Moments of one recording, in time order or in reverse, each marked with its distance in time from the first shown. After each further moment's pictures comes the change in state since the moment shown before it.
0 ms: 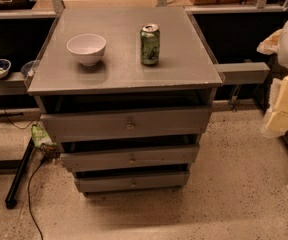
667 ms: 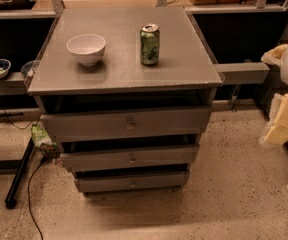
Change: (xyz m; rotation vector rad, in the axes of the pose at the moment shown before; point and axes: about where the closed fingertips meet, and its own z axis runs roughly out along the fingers) arm 0.013 0.002 0.022 0.049 -0.031 0.013
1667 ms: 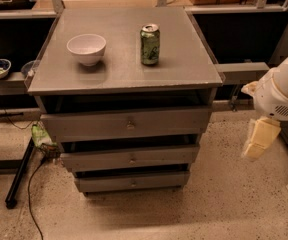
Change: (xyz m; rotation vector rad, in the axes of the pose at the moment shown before) arm 0.036 -0.007 0.107 -0.091 0.008 0.007
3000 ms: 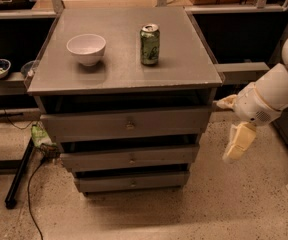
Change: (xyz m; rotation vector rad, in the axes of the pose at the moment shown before) arm -0.021 -0.001 0.070 -0.209 -0.228 -0.018
